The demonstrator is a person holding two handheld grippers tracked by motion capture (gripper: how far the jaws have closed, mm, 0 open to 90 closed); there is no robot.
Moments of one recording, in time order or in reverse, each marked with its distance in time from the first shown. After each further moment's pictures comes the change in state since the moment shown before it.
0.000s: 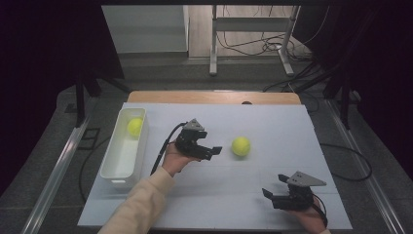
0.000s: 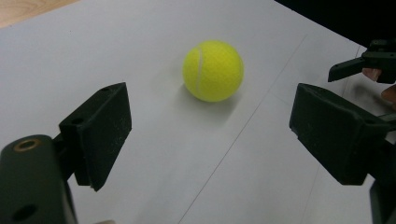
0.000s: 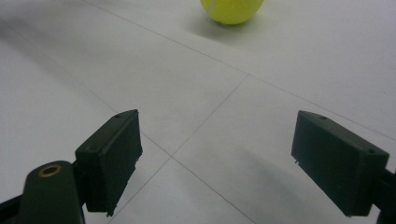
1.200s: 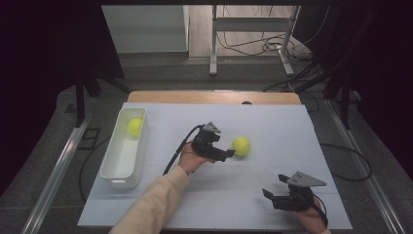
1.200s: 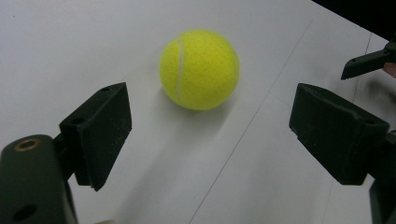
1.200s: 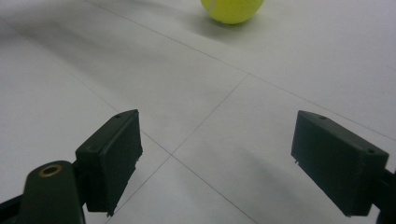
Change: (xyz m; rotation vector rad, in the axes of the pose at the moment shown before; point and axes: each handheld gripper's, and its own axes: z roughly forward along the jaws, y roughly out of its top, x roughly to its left) left arm -0.009 0.008 0.051 0.067 -0.028 0.003; right arm 0.000 0.000 -0.001 -0.002 0.002 -0.005
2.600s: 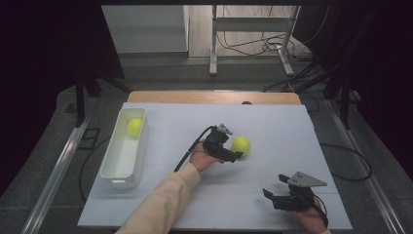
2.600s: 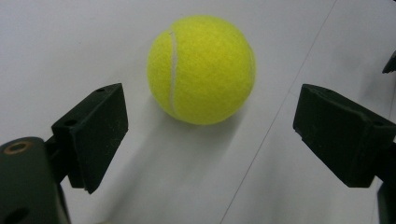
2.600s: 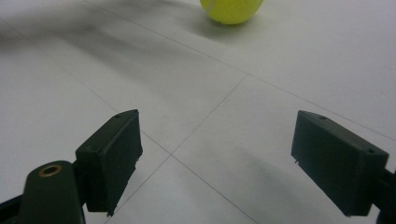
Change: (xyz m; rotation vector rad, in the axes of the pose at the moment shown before) left arm 0.000 0.008 0.043 0.075 0.017 0.027; right arm 0.000 0.000 -0.001 -0.002 0.000 0.001
